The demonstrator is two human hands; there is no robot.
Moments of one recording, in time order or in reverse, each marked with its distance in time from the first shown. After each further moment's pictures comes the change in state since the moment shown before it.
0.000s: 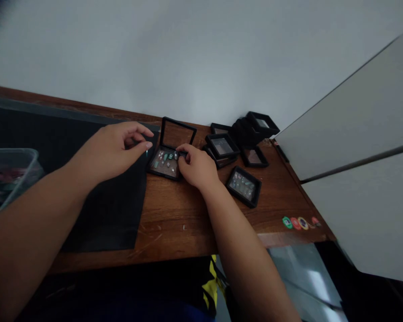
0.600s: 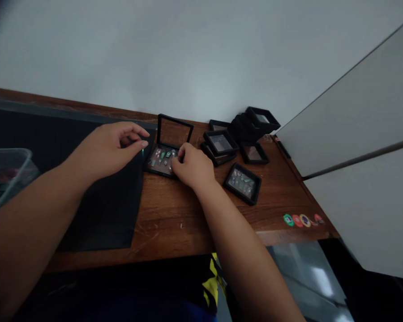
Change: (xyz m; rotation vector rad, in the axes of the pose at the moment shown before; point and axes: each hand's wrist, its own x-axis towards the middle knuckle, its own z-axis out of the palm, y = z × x) left_hand 0.003 -0.008 0.007 -0.001 0.007 -0.011; right_hand -0.005 -0.014 0.002 -0.086 0.005 0.149
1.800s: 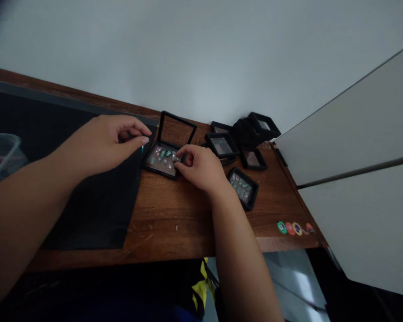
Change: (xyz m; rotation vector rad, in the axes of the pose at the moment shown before) left_hand -0.003 0.008 -0.004 -0.024 0.002 0.028; right_hand 0.004 0.029 -0.015 0.196 -0.084 -0.295
